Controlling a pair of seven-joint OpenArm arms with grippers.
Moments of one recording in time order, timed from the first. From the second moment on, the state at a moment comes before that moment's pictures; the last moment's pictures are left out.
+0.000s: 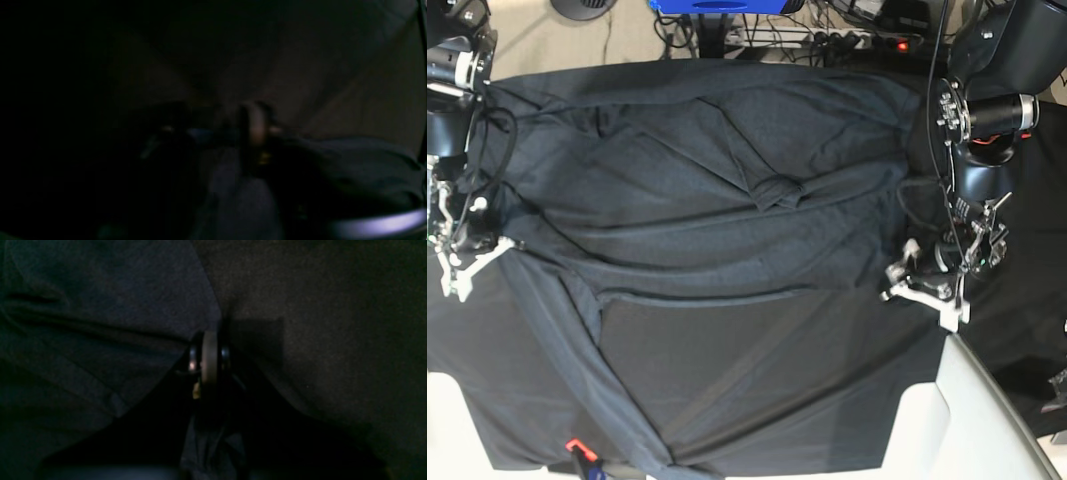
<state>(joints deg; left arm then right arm) -26.8 -17.4 -10.6 25.6 -29.0 -19.4 25.4 15.4 17.5 17.2 46.4 9.6 13.9 -40.8</state>
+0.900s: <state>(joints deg) -30.4 -16.8 -10.4 36.9 -27.8 -18.3 33.7 16.5 17.8 17.2 52.8 9.1 13.7 -36.1</state>
